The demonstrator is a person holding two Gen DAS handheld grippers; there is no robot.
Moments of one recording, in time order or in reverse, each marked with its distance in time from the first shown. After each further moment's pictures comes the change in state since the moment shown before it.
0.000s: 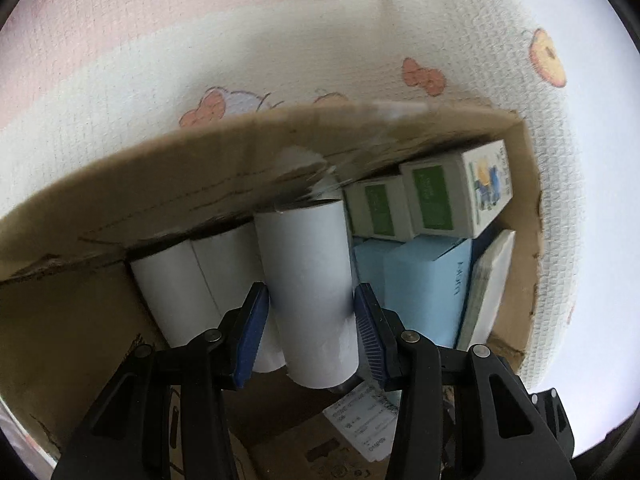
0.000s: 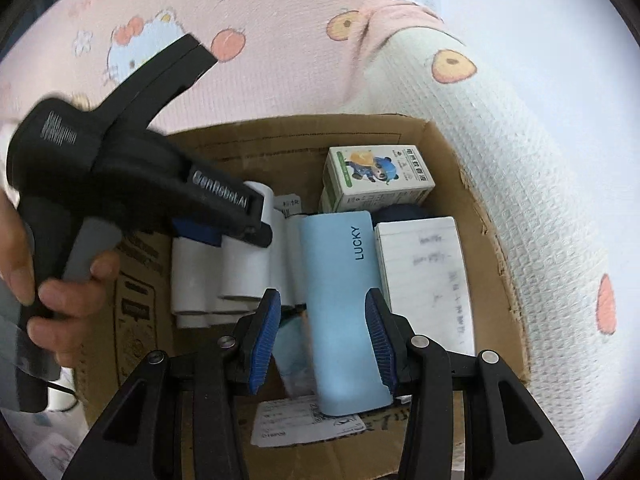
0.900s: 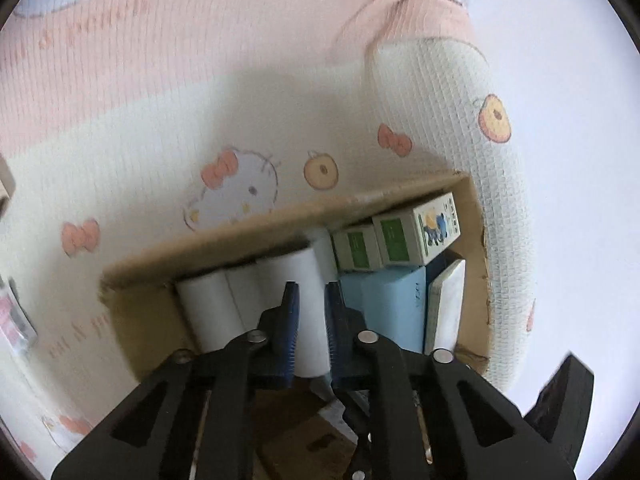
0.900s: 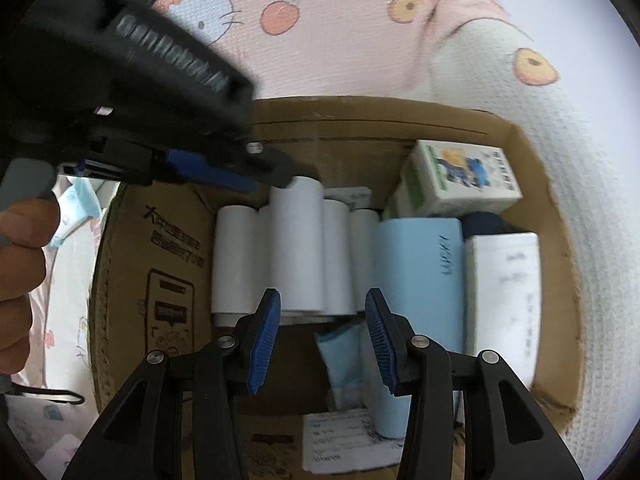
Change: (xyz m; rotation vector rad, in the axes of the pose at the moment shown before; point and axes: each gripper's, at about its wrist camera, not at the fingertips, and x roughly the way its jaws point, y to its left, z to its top) left arm -0.068 0.018 -0.011 0.005 -0.199 -0.101; right arm 0.050 0.021 0.033 -0.101 0.036 0.199
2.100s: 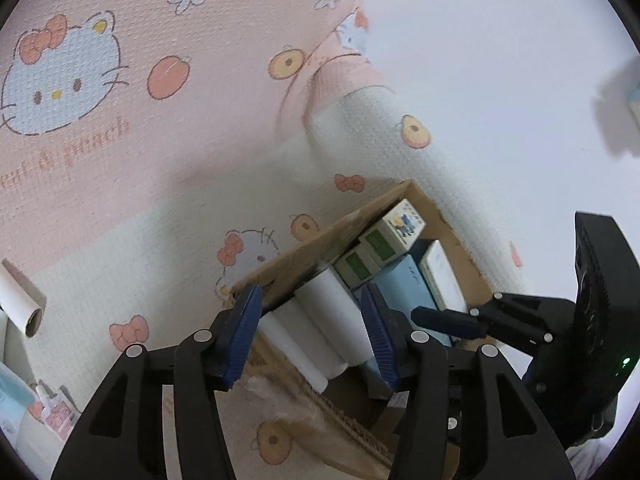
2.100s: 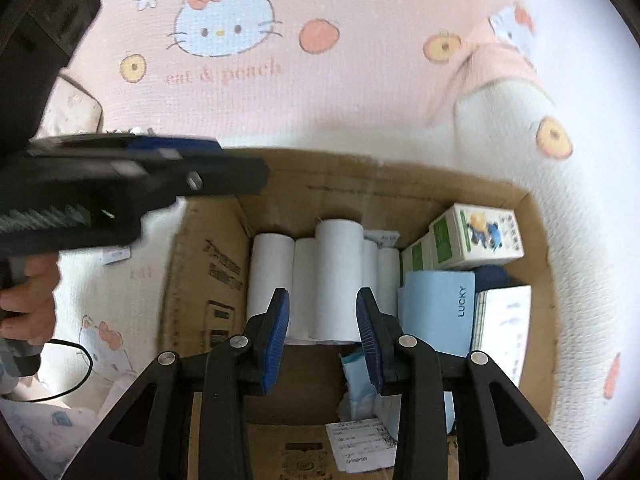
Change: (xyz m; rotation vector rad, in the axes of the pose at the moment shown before) left arm -0.075 0.036 -0.034 0.365 -0.273 -0.100; right arm -0.024 0.053 0.027 -0.247 -0.122 -0.034
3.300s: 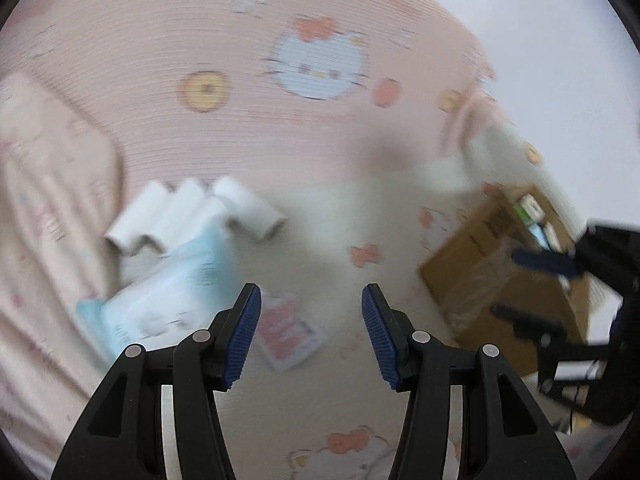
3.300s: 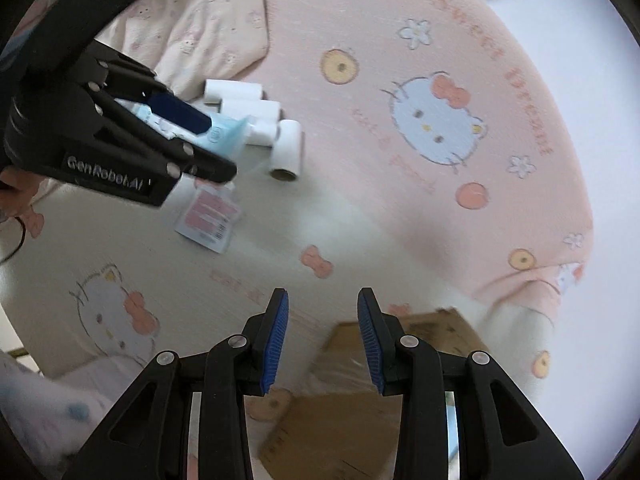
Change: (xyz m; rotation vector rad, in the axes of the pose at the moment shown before) left arm -0.161 0.161 -0.139 -0.153 -0.163 0.400; right arm -0.030 0.250 -0.027 -0.691 -0.242 -0.109
